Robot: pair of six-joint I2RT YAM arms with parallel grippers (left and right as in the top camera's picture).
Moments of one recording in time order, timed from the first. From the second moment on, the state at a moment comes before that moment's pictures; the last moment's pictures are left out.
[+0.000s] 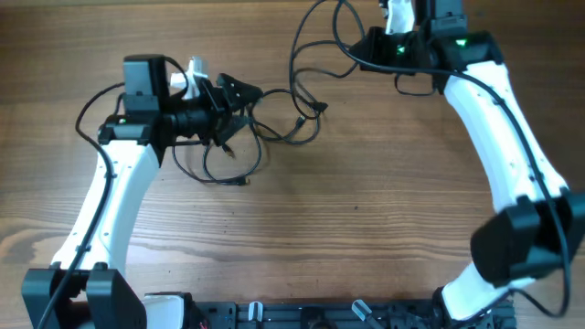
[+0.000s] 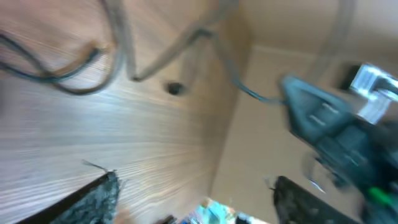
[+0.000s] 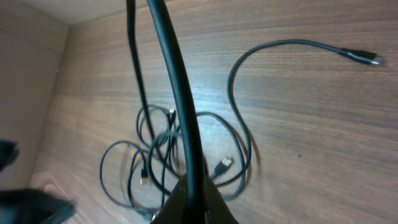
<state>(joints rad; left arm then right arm) -0.03 1.49 1.13 -0.51 0.87 -0.86 0.19 1.81 1.71 -0.77 -0.49 0.29</state>
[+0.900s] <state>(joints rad) -0.09 1.49 1.13 -0.62 0.54 -0.83 -0.11 1.42 2.03 -1.10 -0.42 0.21</state>
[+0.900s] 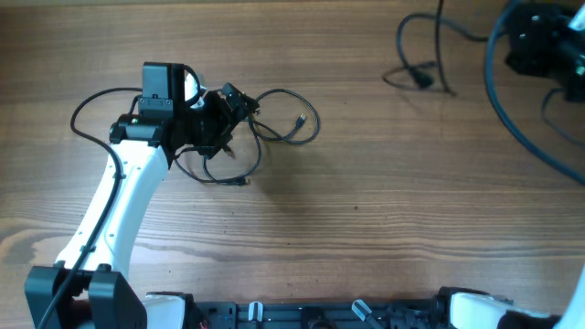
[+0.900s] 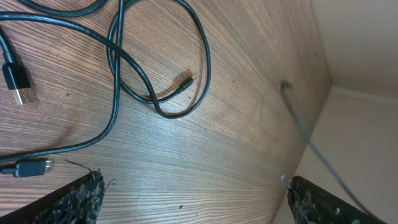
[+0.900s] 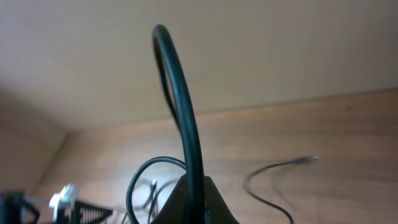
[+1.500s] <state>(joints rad) -0.09 1.49 1.13 -0.63 0.54 -0.83 0.11 1.99 2.02 -1.18 -0.34 0.23</state>
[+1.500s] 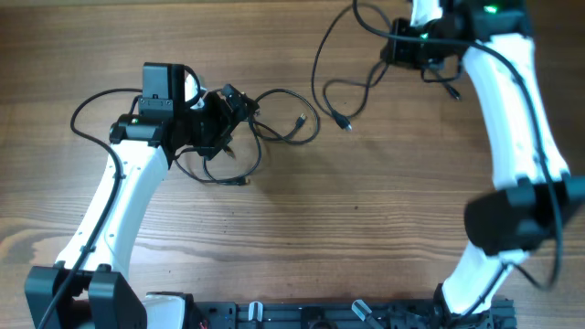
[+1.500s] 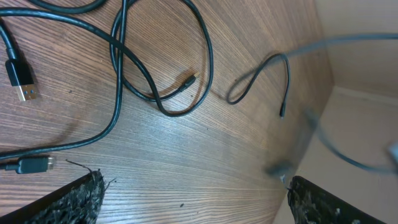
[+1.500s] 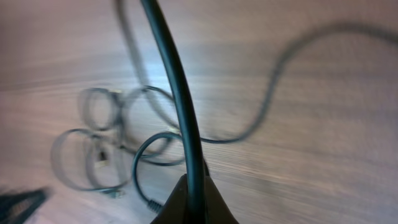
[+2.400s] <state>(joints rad) -0.09 1.49 1.13 -0.64 0.54 -0.83 0.15 2.22 2.02 -1.15 -0.22 0.18</state>
